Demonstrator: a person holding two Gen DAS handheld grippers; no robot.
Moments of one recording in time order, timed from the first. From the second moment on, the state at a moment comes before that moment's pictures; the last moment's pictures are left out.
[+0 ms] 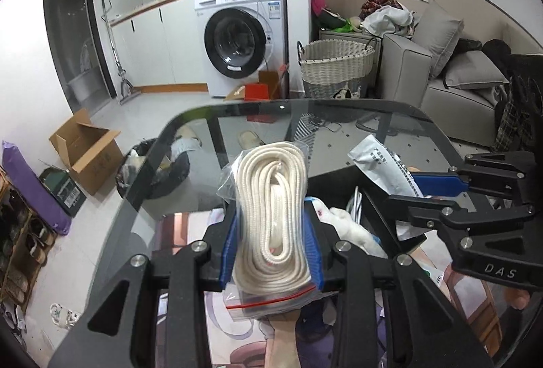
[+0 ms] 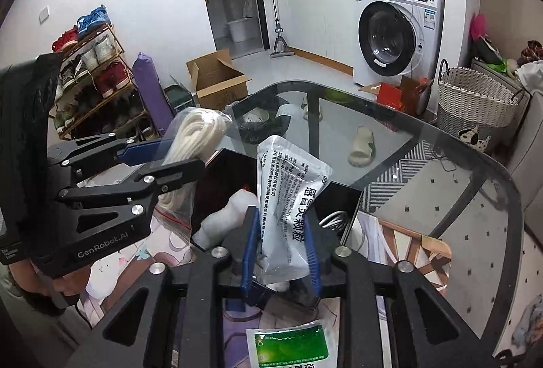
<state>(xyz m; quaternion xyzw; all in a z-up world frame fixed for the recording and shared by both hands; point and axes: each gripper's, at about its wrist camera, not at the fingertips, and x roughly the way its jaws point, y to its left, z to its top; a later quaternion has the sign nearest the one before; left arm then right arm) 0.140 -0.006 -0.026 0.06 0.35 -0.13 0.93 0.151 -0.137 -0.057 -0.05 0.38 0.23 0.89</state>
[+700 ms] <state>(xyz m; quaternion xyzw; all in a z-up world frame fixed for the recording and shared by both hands) 0.147 -0.003 -0.039 0.05 0.39 -0.13 0.91 0.159 -0.142 -0.069 -0.02 0.41 0.23 0.88</state>
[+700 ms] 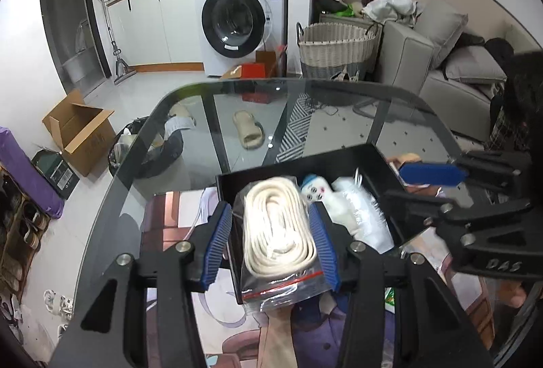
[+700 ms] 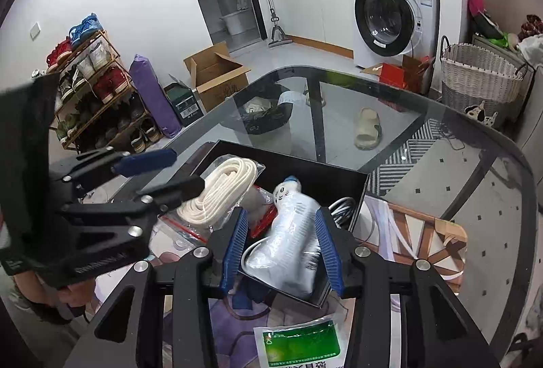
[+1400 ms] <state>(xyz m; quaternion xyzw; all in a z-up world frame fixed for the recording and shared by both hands) 0.017 -0.030 -0.063 0.19 0.45 -0.33 0.81 0.098 -0.194 -0.135 0.00 0.58 0.20 0.79</state>
